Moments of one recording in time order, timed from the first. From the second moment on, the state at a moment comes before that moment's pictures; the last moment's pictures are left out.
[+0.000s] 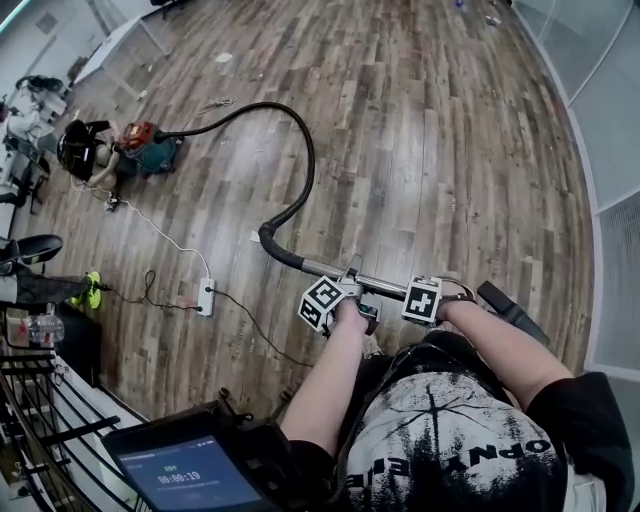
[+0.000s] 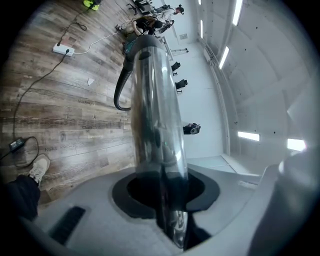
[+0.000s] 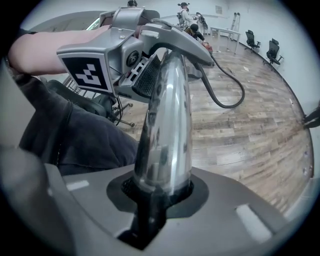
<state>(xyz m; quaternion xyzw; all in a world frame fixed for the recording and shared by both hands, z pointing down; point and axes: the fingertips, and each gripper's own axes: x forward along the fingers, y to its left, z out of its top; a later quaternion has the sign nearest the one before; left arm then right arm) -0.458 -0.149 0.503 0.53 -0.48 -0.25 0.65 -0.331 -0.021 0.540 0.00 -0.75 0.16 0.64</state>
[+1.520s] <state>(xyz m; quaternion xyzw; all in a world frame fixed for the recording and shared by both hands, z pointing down) -0.188 -0.034 0.520 0.55 -0.52 -0.19 0.63 -0.070 0.096 0.570 0.01 -0.78 0.18 0.60</state>
